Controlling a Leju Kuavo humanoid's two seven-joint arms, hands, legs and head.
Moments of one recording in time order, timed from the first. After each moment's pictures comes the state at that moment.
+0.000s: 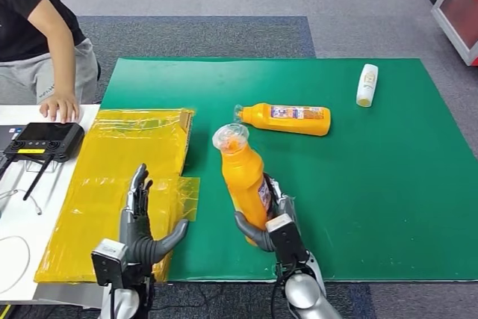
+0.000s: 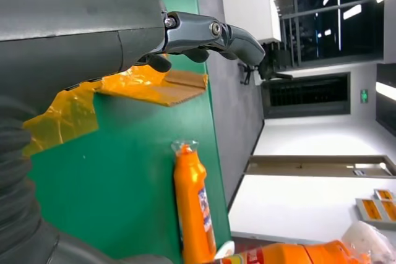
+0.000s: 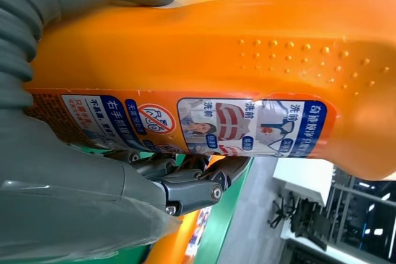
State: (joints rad) left arm 0.11 -0.12 -0.44 -1.49 -0.05 0.26 -0.61; right arm -0.08 0.13 0.49 -1.27 0.39 -0.29 -0.42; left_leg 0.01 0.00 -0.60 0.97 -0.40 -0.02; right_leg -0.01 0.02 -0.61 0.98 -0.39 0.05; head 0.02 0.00
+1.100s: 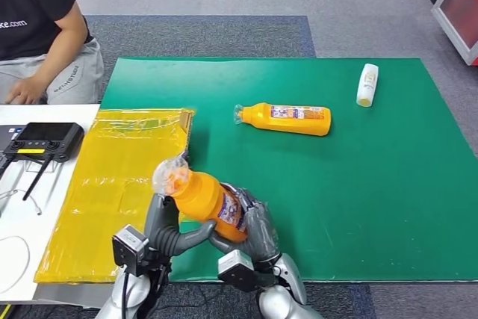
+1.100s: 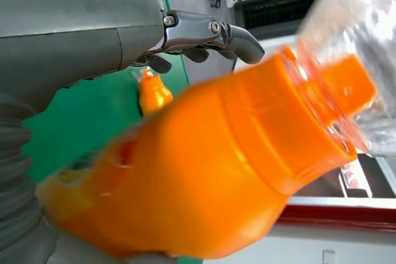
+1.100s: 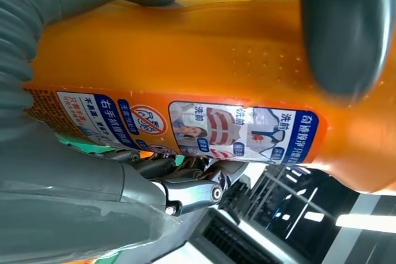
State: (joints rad) left arm 0.00 -0.12 -0.51 -1.48 -0.07 0.04 -0.55; right arm -0.14 0.14 0.69 -1.17 0.63 -0.52 -0.50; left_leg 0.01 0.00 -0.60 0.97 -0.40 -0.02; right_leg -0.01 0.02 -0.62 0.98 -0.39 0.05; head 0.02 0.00
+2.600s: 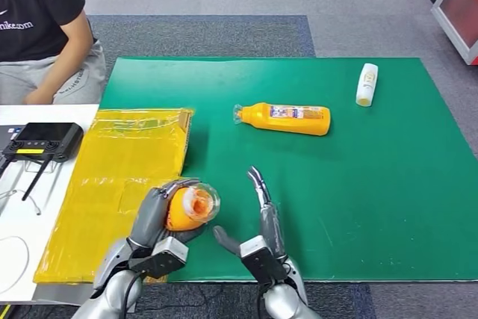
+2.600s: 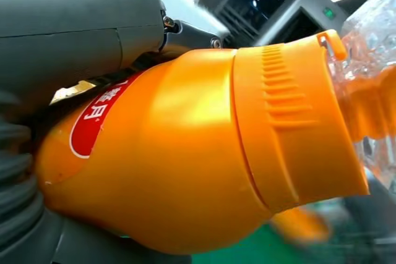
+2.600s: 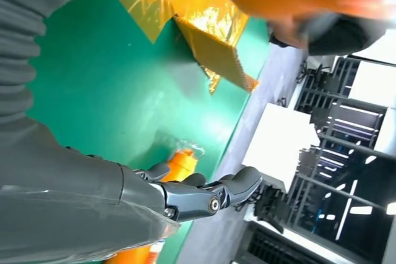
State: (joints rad) left arm -0.02 0.02 -0.49 -1.48 -0.68 0.26 -0.39; right arm -0.10 0.14 0.64 -1.20 0.41 -0.47 -0.51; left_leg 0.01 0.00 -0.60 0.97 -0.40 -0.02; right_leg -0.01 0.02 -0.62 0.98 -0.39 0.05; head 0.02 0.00
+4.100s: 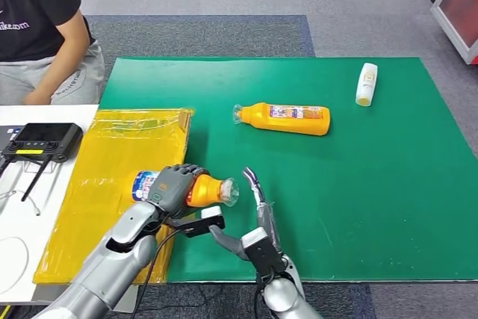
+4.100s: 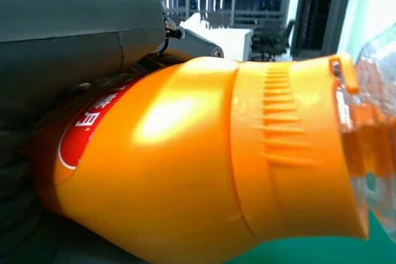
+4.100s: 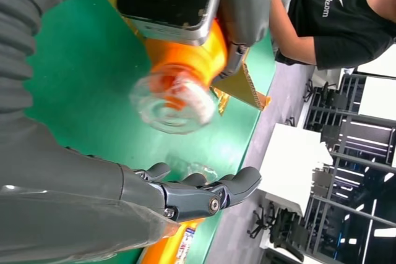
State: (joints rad) left arm -0.33 -0.01 -0.55 -1.05 -1.14 0.23 -0.13; right arm -0.14 0.17 0.61 -1.11 0.34 -0.37 -0.55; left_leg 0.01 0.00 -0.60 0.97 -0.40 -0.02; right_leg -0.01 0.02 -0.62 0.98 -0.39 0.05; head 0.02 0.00
